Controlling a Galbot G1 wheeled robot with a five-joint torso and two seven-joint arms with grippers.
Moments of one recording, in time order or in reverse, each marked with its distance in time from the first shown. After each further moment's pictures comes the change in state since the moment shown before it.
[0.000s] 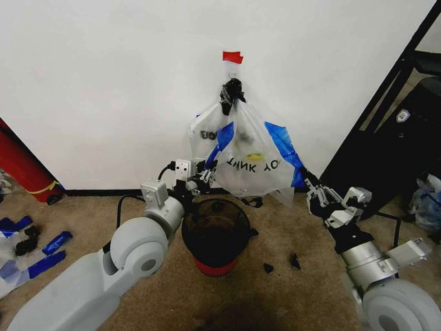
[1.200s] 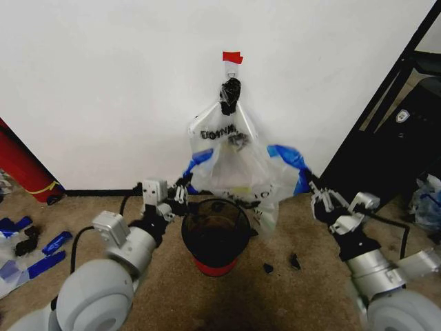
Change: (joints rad) left arm 0.352 0.094 -0.301 -0.220 0.029 -0.048 0.009; right arm 0.009 -0.004 0.036 0.072 0.032 0.000 0.003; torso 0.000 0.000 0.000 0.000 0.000
